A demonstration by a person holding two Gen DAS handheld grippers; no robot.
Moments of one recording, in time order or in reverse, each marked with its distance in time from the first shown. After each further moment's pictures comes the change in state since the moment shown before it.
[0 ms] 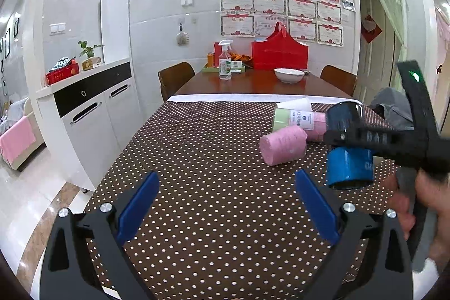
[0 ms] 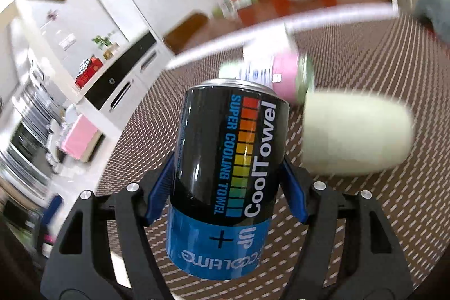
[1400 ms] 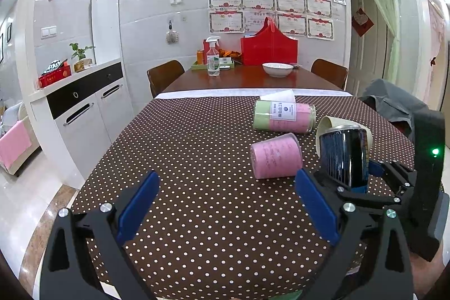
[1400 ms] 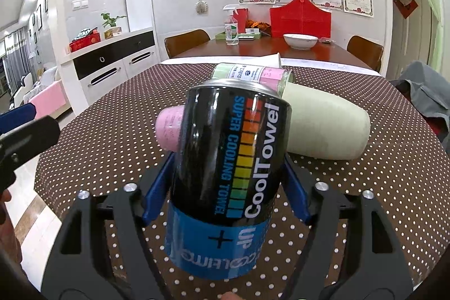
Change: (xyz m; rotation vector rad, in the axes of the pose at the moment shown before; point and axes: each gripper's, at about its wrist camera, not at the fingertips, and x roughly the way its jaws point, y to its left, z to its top) left arm -0.002 -0.028 -0.009 0.027 0.016 -0.025; right arm 0.009 0.041 -0.050 -0.256 -0.117 -0.134
